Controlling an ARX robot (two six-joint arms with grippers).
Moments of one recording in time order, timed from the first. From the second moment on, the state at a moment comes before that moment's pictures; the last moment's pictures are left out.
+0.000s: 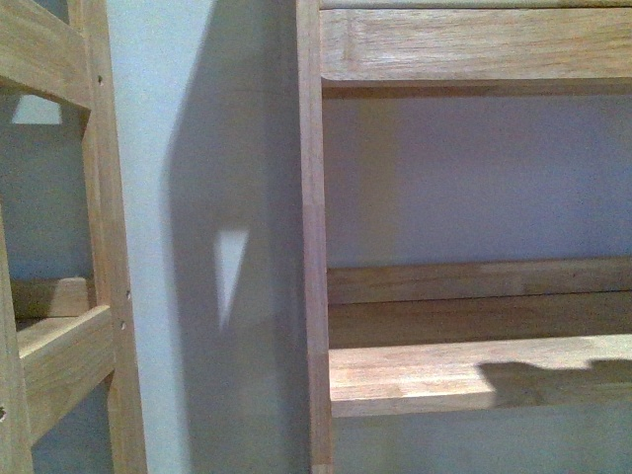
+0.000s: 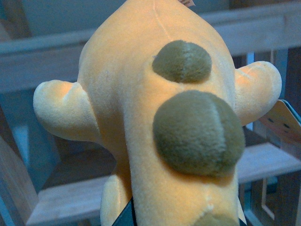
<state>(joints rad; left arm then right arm) 0.00 0.00 0.01 0.00 0.00 0.00 0.12 0.41 0.59 0.14 0.28 0.05</state>
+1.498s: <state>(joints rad) 0.00 0.00 0.01 0.00 0.00 0.00 0.05 1.69 2.11 -0.18 -0.03 0.46</state>
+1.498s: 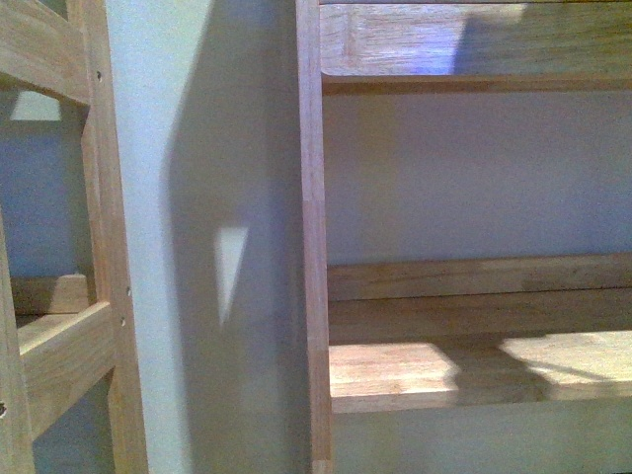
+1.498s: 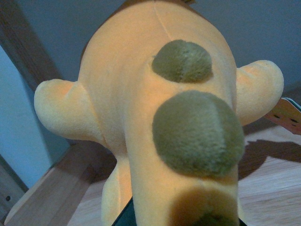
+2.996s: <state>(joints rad) 0.00 0.00 0.01 0.00 0.00 0.00 0.16 1.73 2.08 -0.11 0.02 0.50</state>
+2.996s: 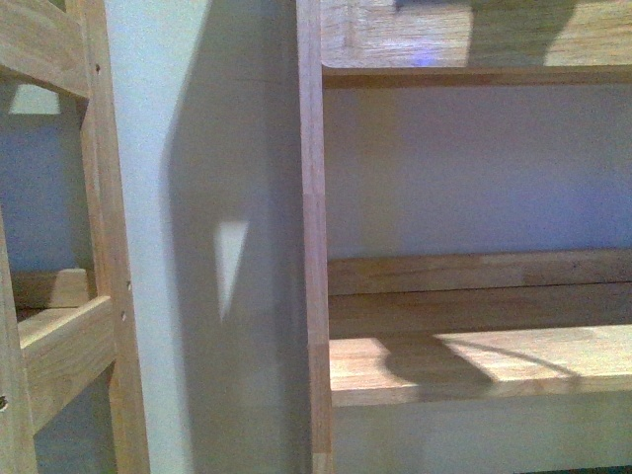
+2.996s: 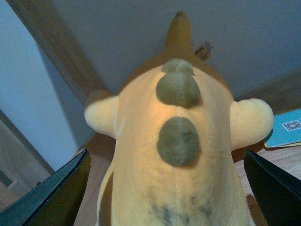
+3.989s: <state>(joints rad) 0.00 0.00 0.01 0.00 0.00 0.00 -0.22 0.77 1.09 -0.05 -0.04 0.32</state>
